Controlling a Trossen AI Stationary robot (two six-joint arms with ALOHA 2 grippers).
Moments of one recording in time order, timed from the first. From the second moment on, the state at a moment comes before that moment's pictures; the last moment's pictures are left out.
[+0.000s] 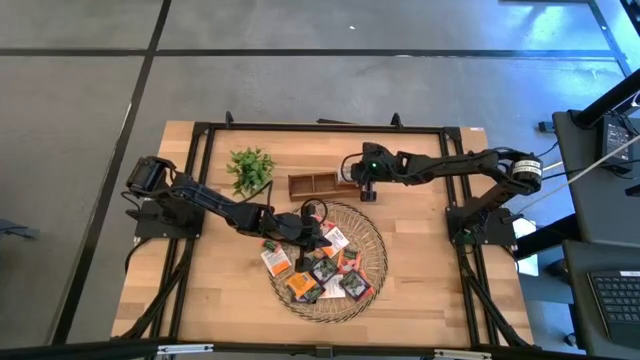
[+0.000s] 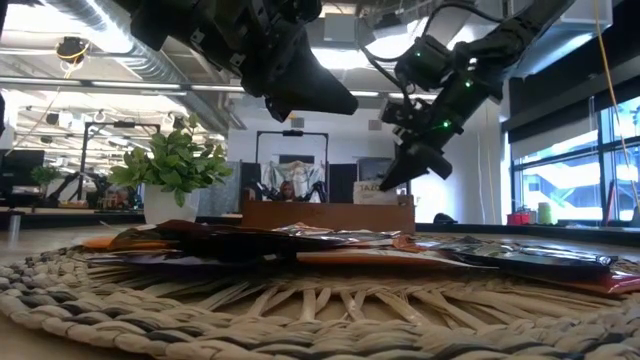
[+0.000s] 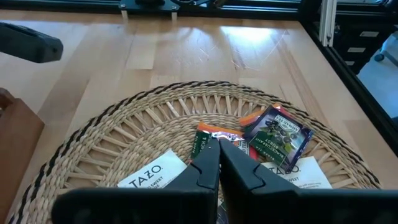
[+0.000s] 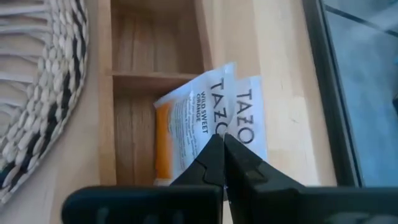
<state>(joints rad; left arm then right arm) -0.22 1.67 0.89 0.29 -0.14 -0.15 -0.33 1.56 0.79 -0.02 0.14 -0.50</state>
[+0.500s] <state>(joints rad) -0.22 1.67 0.89 0.29 -0.14 -0.15 -0.33 1.56 0.77 0.02 0.14 -0.50</state>
